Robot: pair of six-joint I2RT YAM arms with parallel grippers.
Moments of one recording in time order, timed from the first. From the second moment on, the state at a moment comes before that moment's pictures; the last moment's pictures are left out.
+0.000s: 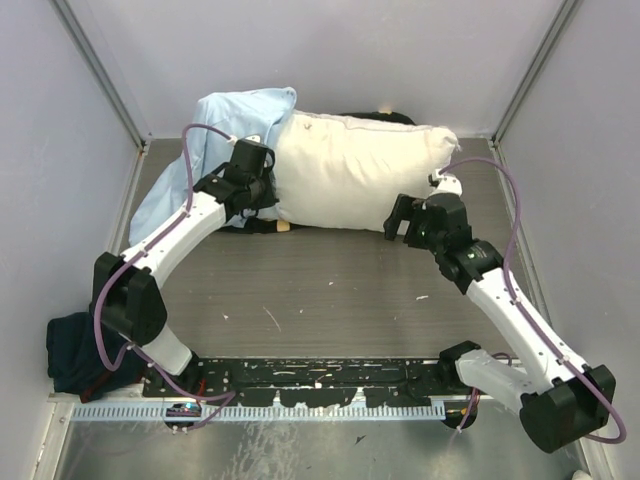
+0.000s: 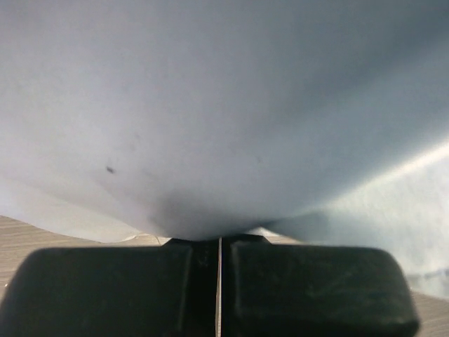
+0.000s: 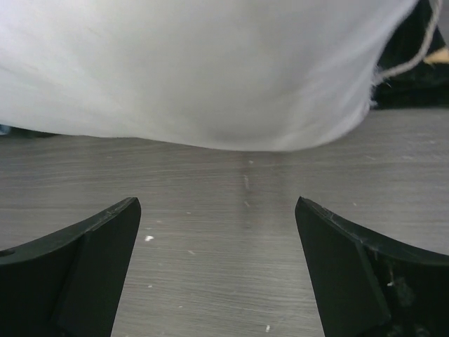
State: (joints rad) left arm -0.50 1.62 1.39 -0.54 -0.16 -0.56; right arm 0.37 0.99 0.93 -0.46 0.12 0.46
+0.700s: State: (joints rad) left arm -0.48 1.65 1.51 -0.59 -0.09 -0.53; right arm 0.33 1.45 1.02 -0.10 0.33 0.39
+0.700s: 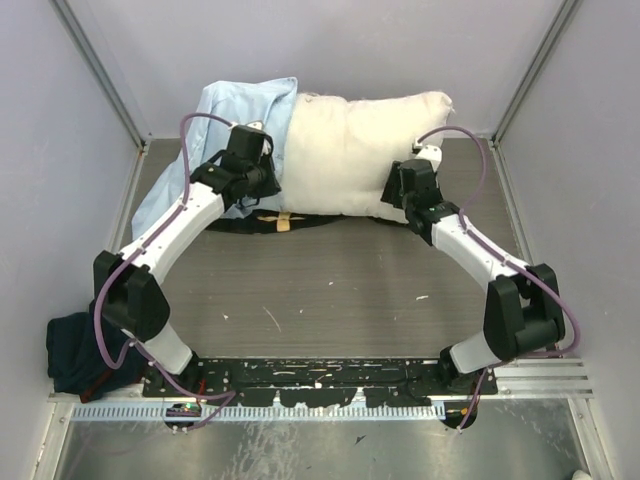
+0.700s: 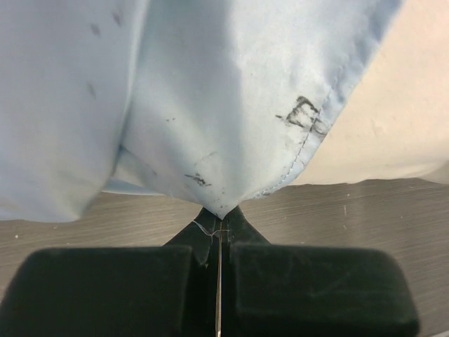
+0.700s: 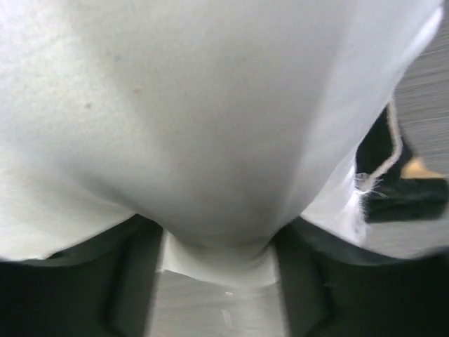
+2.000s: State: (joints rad) left arm -0.41 1.70 1.73 -0.79 0.14 -0.53; right arm 0.51 1.50 1.31 -0.19 -0.01 0.45
